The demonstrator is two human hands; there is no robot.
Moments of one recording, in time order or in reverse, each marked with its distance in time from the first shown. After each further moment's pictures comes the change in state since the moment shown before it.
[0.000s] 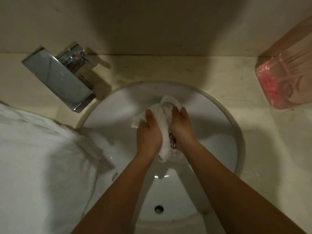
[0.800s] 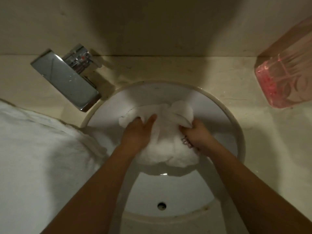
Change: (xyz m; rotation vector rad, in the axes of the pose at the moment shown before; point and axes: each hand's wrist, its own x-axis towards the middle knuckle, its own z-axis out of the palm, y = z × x) left_hand 0.039 -0.008 -0.045 0.639 -0.179 0.096; right_hand -0.005 0.019 -0.057 -0.412 -0.138 -0.051
